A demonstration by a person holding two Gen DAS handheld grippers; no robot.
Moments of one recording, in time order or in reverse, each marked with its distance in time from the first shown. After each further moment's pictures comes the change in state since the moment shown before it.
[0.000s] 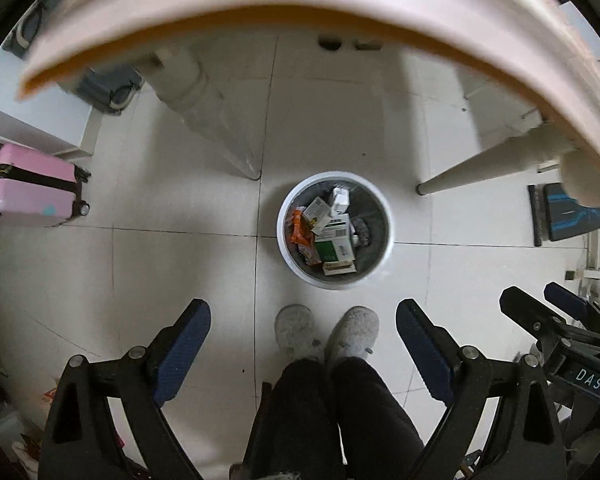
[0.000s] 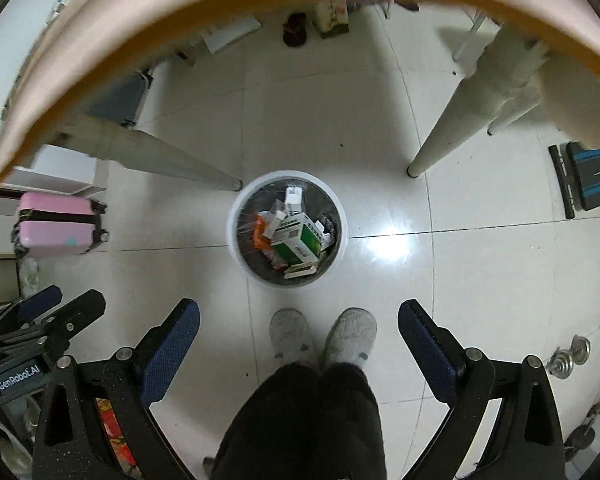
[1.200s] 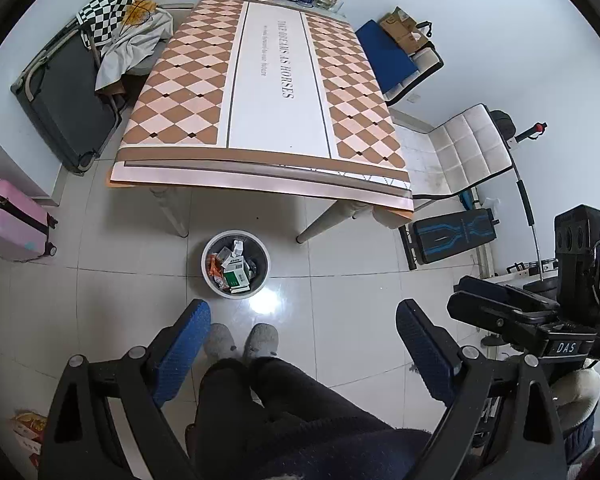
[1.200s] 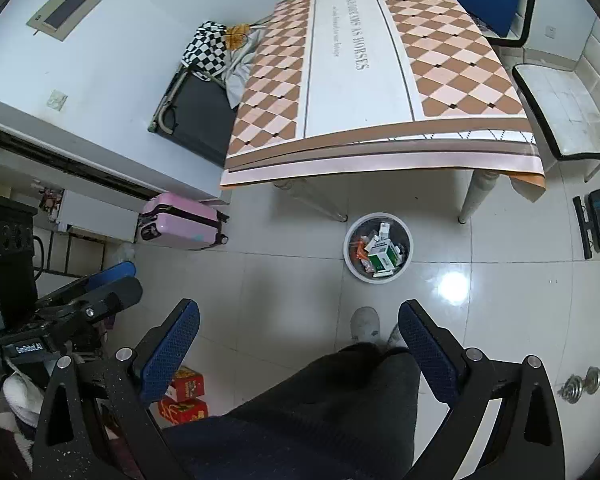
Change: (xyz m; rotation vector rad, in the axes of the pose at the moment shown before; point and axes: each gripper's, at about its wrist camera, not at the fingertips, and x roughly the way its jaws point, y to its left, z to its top) left arm -0.313 -0.023 -0.082 0.042 -0.239 -0.331; right arm -0.369 0.042 -0.090 -0.130 -0.140 0.305
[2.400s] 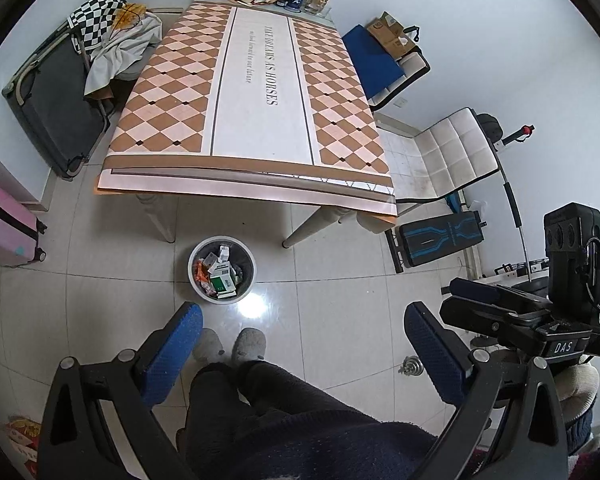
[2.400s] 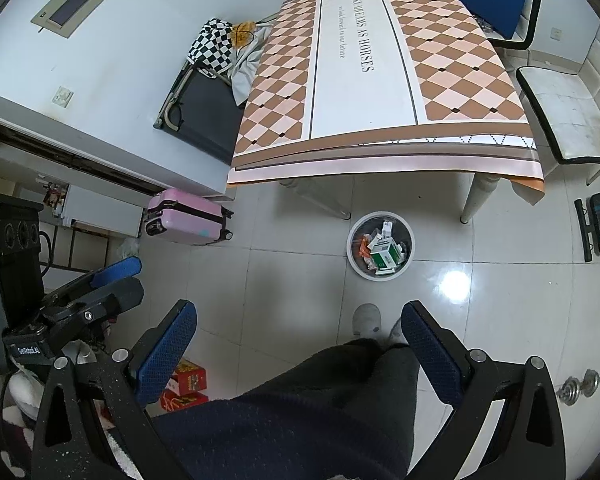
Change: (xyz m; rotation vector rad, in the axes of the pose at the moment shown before) left arm -0.007 -0.015 0.004 0.003 -0.016 -0.043; right arm -0.010 -0.003 0.004 0.001 0.018 0.003
